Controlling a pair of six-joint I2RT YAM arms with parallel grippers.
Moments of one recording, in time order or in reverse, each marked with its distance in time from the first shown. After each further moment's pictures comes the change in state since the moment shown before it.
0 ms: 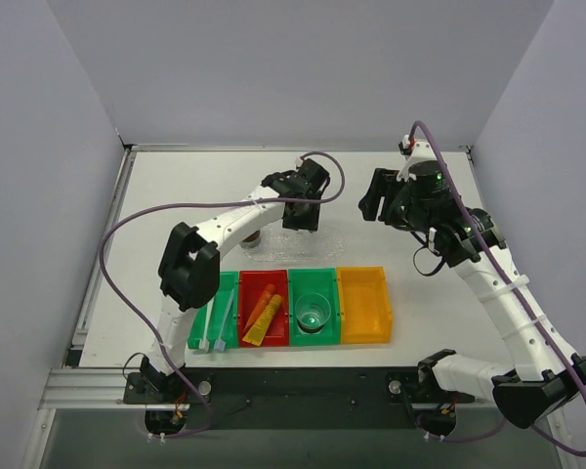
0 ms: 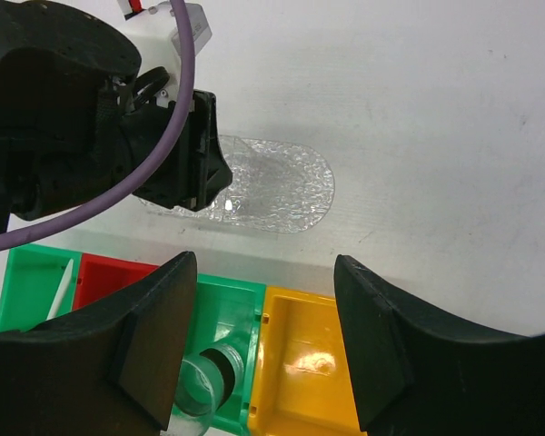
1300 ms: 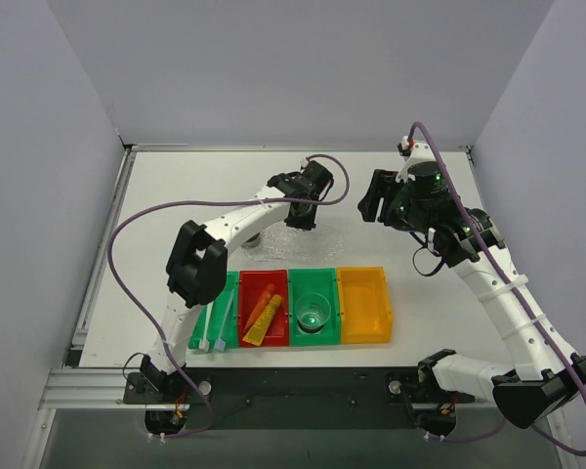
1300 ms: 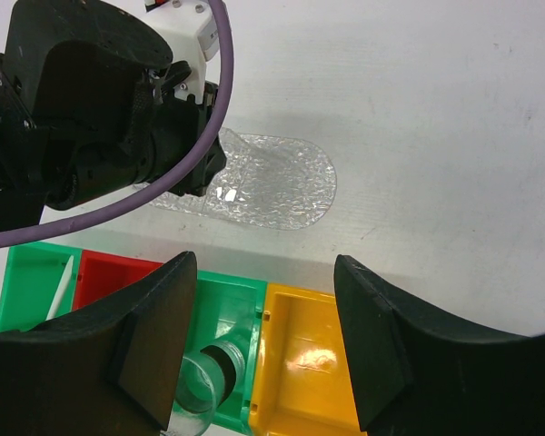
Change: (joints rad) left arm -0.001 0.072 0.051 -0.004 -0.074 0.086; right arm 0.000 -0.003 -0.009 0.000 -0.008 0.004
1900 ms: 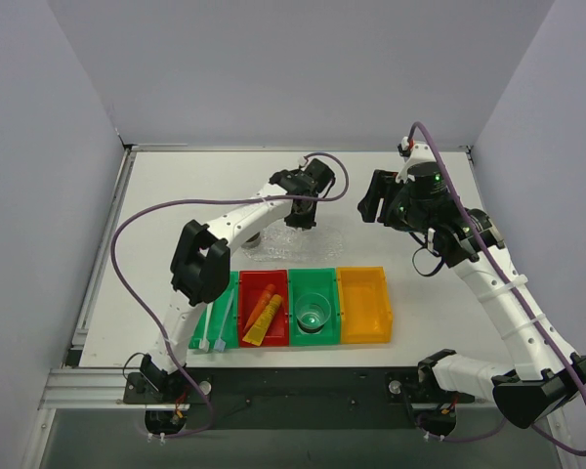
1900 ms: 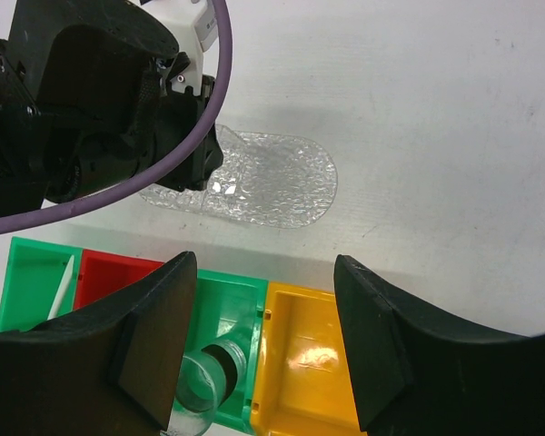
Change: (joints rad) left arm -0.001 0.030 0.065 -0.079 -0.026 -0.045; right arm 0.000 0.000 -0.003 0.000 -0.001 0.007
